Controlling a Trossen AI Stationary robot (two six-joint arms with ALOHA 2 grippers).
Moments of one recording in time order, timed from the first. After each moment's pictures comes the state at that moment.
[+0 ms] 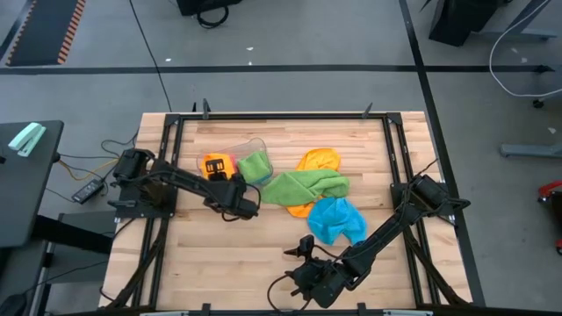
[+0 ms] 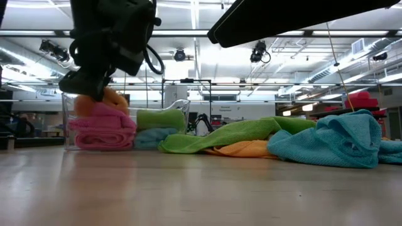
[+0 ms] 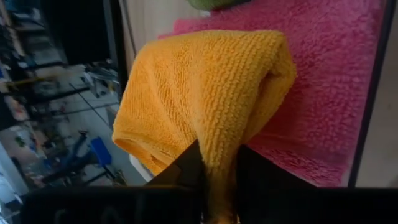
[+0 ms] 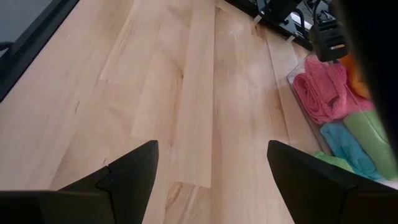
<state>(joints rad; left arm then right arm) -0.21 1.75 1.16 -1.41 -0.67 -0.56 0.71 2.02 1.34 -0.15 0.78 0.11</state>
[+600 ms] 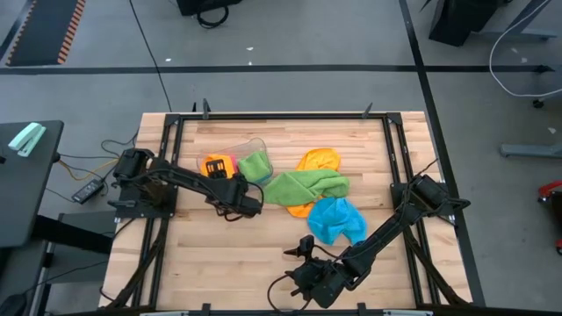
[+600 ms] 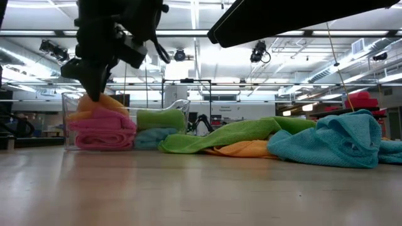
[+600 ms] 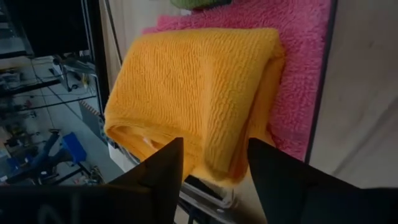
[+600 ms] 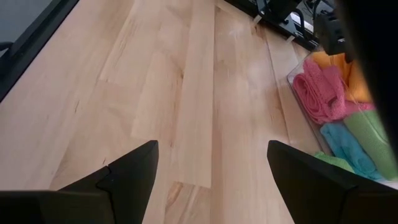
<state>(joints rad) -0.21 1.75 1.25 -1.46 -0.57 -0.56 0.71 2.02 1.34 -0.15 0.78 0.11</state>
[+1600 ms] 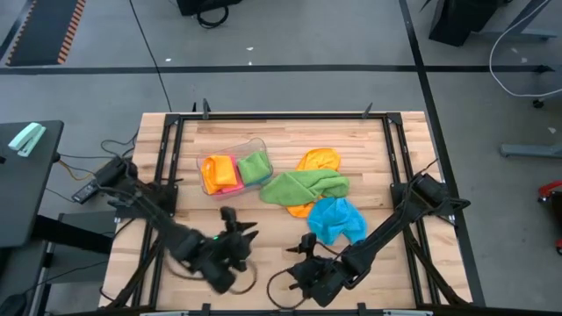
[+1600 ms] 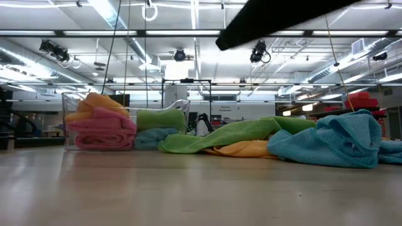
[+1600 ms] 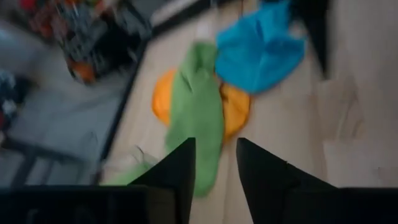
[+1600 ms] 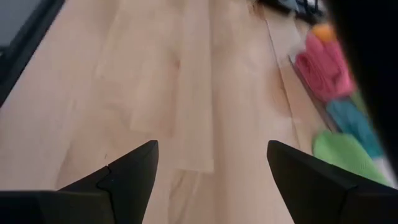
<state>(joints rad) -0.76 1.65 1.32 -0.75 -1.05 -0.37 0.69 1.99 1.38 -0.31 0.75 0.29</state>
